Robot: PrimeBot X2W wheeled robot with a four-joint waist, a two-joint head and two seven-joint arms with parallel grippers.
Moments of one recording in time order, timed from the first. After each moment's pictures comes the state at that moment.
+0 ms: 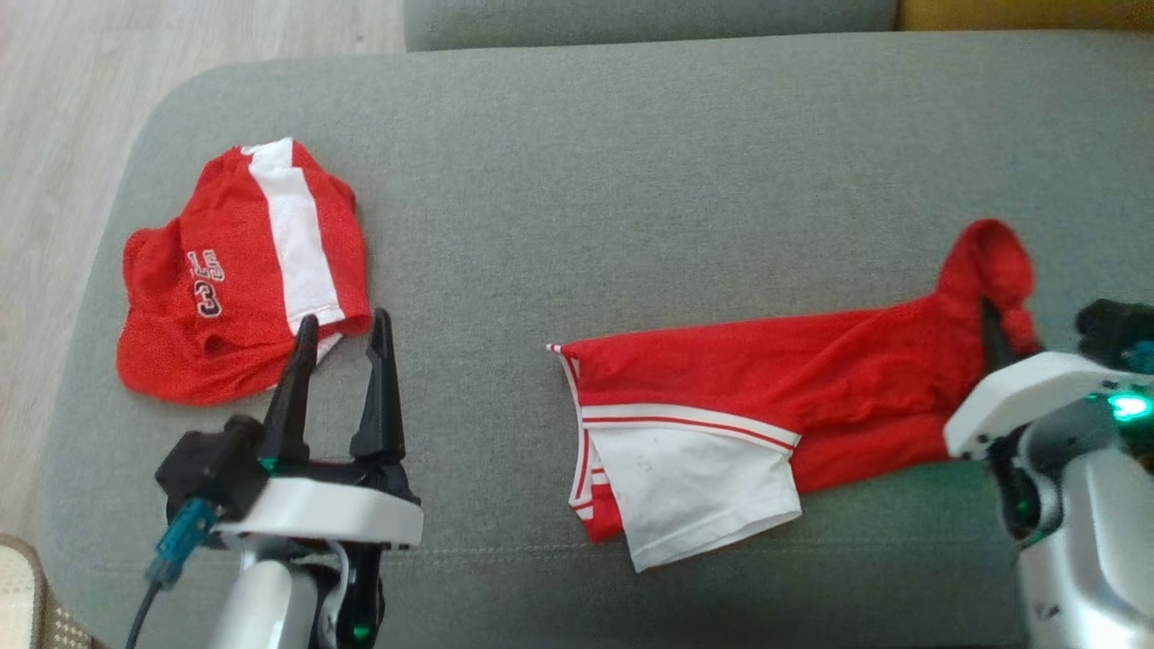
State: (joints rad) left arm -0.06 0.05 -0.22 0.03 -0.34 0.06 -0.25; right arm -0.34 -0.09 -0.23 0.47 0.16 0.13 0.02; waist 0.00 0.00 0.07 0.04
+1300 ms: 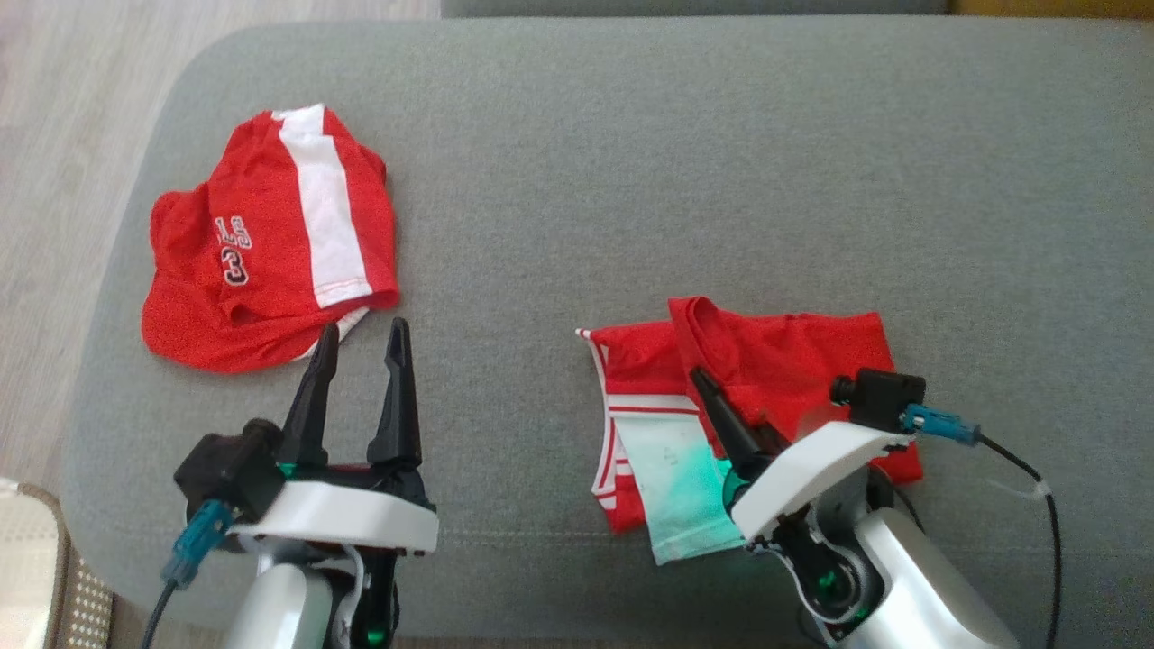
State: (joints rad) left arm -0.05 0.05 -0.25 0.04 -0.37 0.07 -0.25; right arm -0.25 -0.06 0.40 0.39 0.87 0.13 -0.02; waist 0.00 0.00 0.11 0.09
